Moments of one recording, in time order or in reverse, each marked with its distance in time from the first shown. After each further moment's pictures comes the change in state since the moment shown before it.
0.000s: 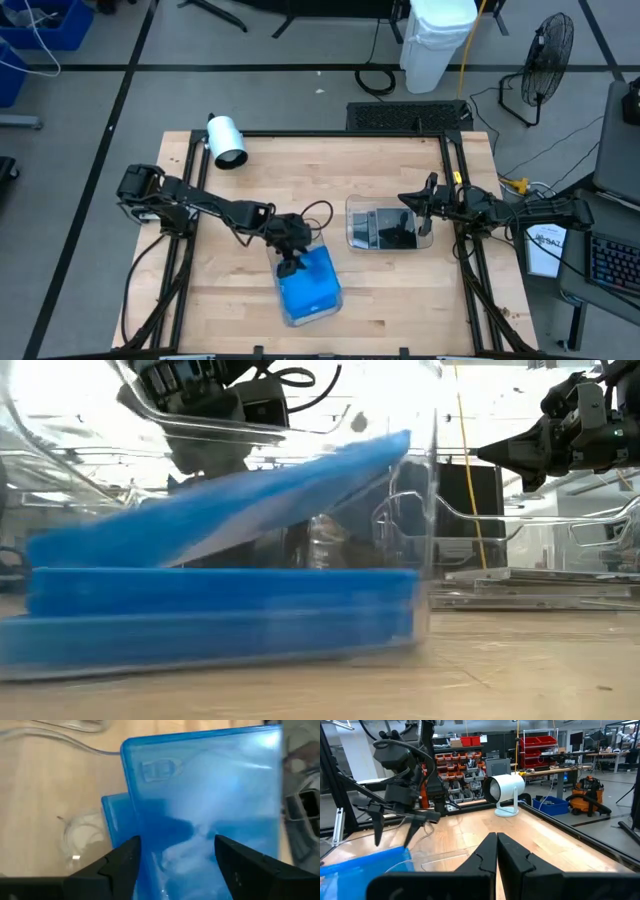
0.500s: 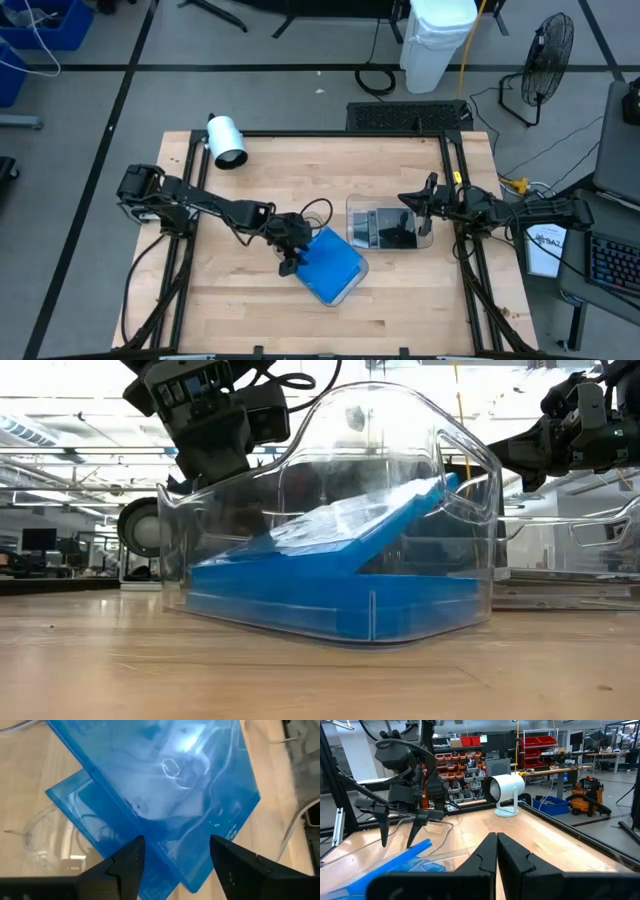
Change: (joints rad) left arm -0.007 0.000 0.000 -0.017 -0.048 -0.008; right arm 0.000 0.000 0.000 0.000 0.000 0.000
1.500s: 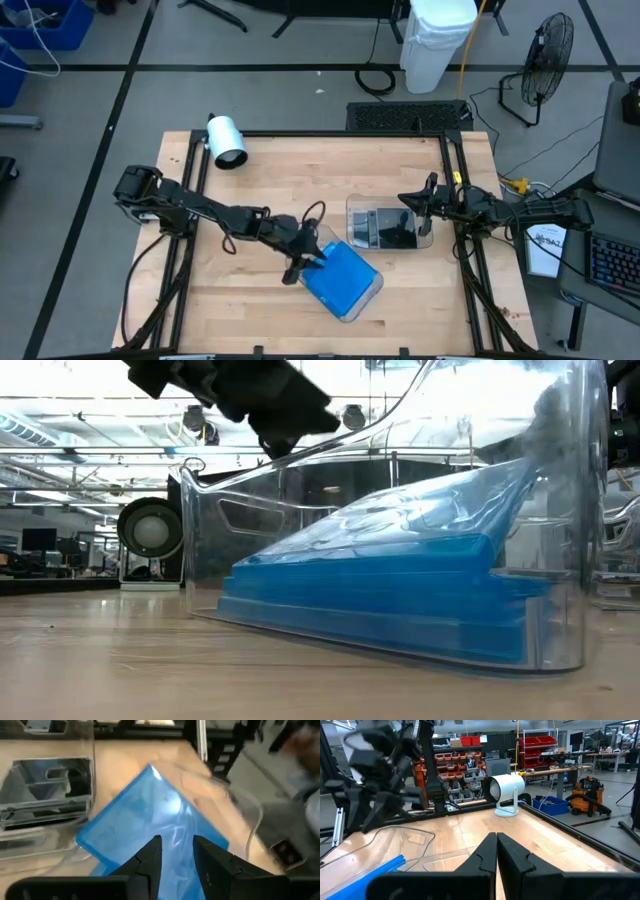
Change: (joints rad) left arm -0.051 -0.021 0.000 0.387 -0.042 0.236; right arm 0.000 0.000 0.000 0.000 0.000 0.000
